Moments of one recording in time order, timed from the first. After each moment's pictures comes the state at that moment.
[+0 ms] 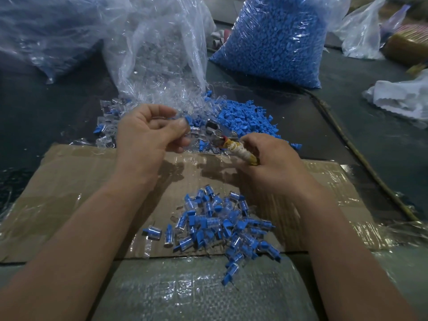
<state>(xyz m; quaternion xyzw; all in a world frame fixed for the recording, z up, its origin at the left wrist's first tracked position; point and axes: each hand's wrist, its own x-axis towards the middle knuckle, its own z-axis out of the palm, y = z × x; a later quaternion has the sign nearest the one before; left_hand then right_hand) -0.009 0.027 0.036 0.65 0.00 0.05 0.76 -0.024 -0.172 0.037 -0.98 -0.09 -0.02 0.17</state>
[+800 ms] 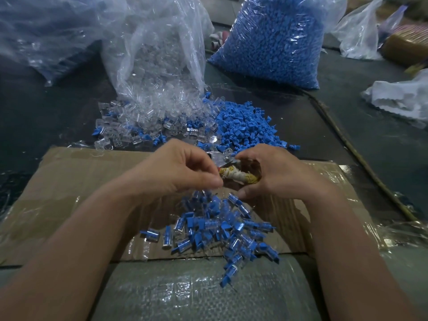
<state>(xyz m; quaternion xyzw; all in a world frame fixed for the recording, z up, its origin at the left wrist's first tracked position) -0.015 0.028 0.036 0.74 -0.22 -0.27 0.58 -0.027 -0.180 0.046 -0.97 -0.09 0.12 0.17</state>
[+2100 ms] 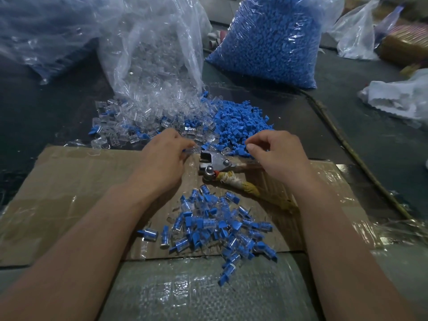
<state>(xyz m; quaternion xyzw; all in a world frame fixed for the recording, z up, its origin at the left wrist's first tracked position) 0.013 0.018 0.002 0.95 -0.17 0.04 0.25 -0.012 -0.186 0.032 -0.97 0.01 -0.08 0.25</state>
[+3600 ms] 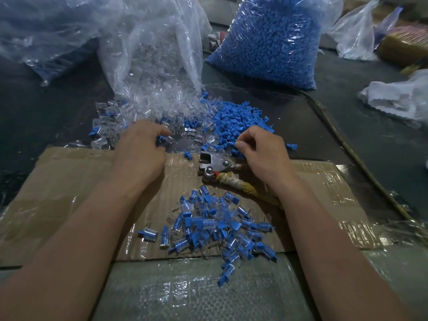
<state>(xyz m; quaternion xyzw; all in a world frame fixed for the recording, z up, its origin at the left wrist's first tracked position) 0.019 0.039 0.004 0.94 -0.03 0.10 0.32 0.000 -0.172 0.018 -0.96 -0.01 -0.10 0.27</state>
